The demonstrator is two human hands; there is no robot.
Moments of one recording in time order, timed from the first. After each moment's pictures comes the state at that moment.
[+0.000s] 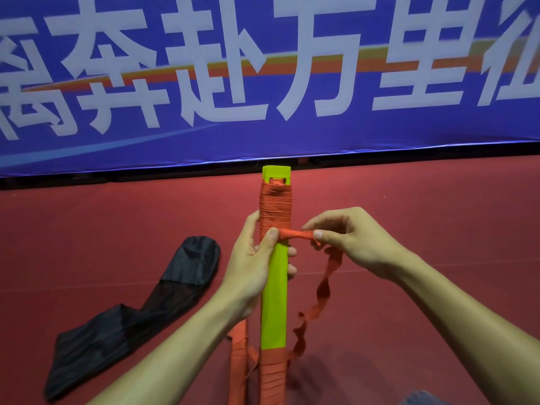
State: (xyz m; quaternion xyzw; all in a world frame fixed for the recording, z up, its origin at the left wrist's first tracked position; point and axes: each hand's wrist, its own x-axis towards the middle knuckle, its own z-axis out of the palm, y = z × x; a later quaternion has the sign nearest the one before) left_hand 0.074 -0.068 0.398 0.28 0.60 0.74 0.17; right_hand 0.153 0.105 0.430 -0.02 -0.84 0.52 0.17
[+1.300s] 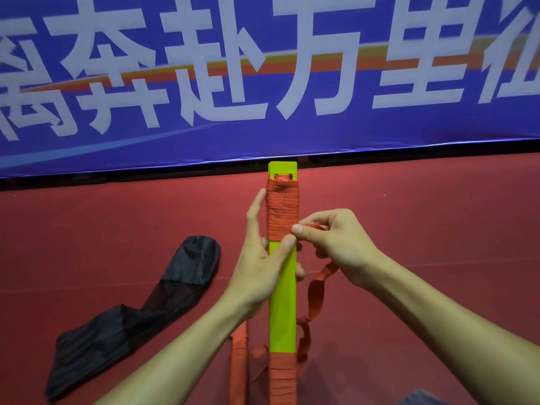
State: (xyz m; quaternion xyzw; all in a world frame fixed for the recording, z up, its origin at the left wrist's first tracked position) left_hand 0.084 -0.063 0.401 0.35 0.61 0.70 0.13; right_hand 0.147 0.072 0.430 -0.07 -0.76 0.62 0.21
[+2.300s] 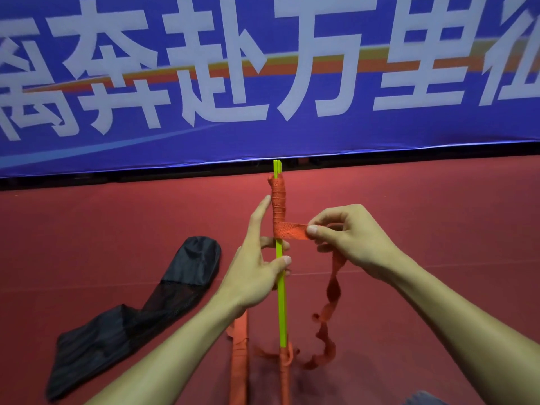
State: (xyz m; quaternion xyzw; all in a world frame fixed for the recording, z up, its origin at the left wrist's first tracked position) left_hand 0.072 -0.076 0.400 0.35 0.73 0.58 0.08; right_hand 0.153 0.092 0.438 -0.05 -0.82 0.52 0.22
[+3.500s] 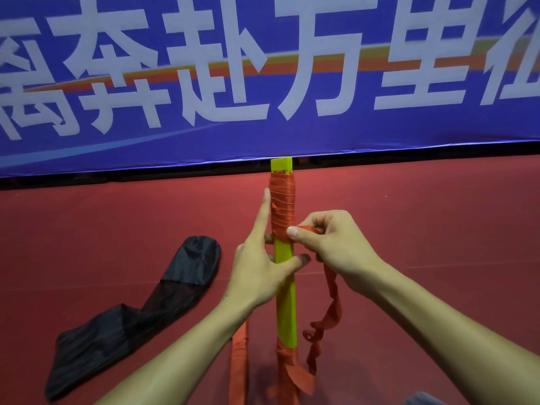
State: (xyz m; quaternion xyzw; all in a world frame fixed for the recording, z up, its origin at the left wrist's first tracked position) left_hand 0.078 -0.067 0.398 0.36 0.74 0.57 -0.01; right_hand 0.146 0.067 0.429 -0.05 -0.78 0.58 0.24
